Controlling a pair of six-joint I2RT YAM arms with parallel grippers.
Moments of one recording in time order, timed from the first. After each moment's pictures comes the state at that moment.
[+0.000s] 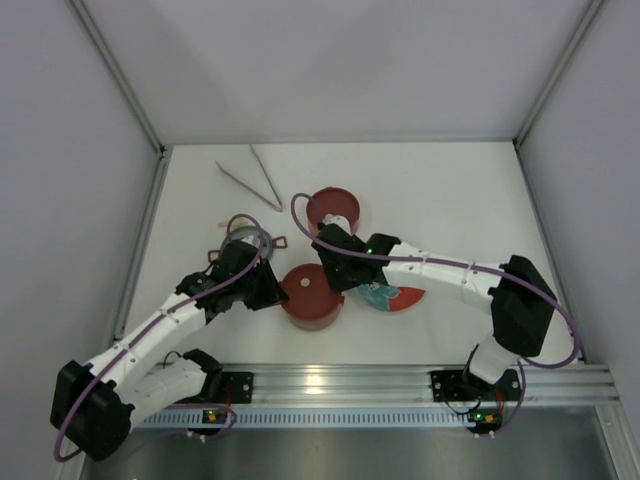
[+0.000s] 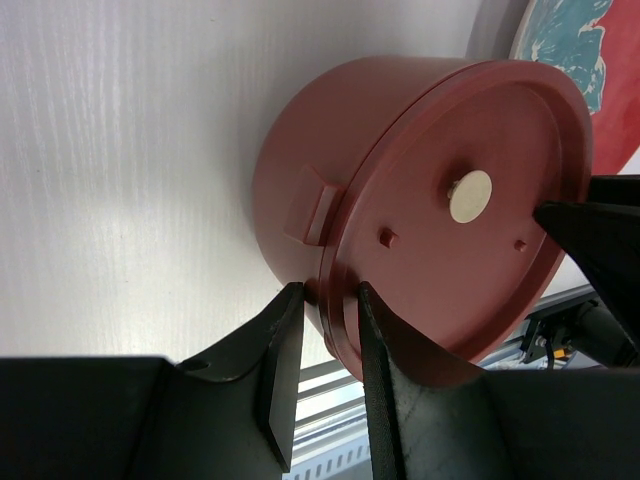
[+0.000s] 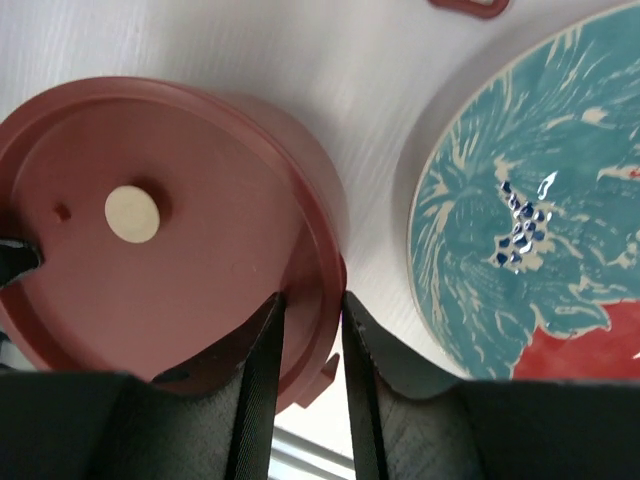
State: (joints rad) left arm -0.55 0.97 0.64 -0.58 0.12 -0.84; right arm 1.02 1.63 1.25 -0.69 0.23 0.59
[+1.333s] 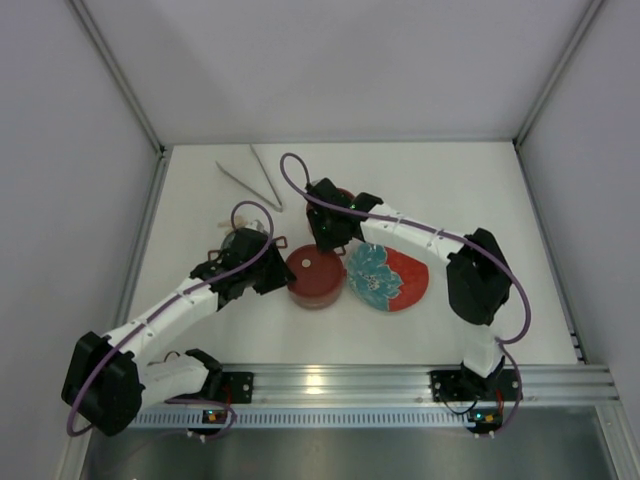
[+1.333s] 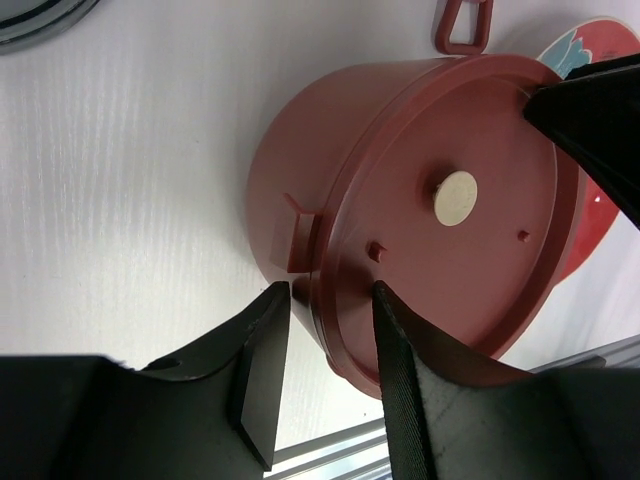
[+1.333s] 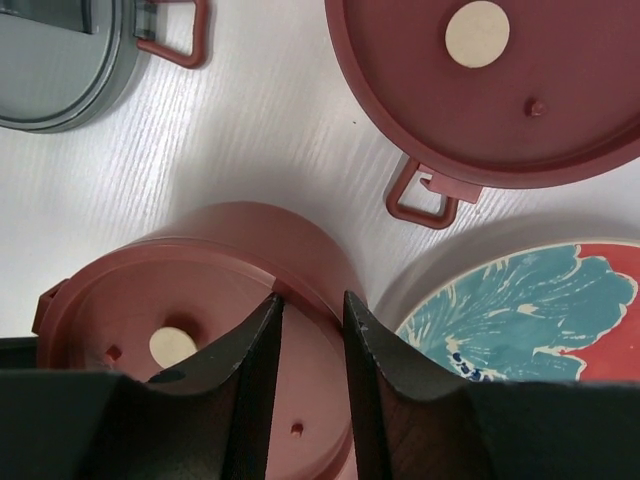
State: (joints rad) left arm -0.55 1.12 0.68 -0.41 0.03 -0.87; right arm 0.85 1.91 1.60 -0.68 0.14 0.43
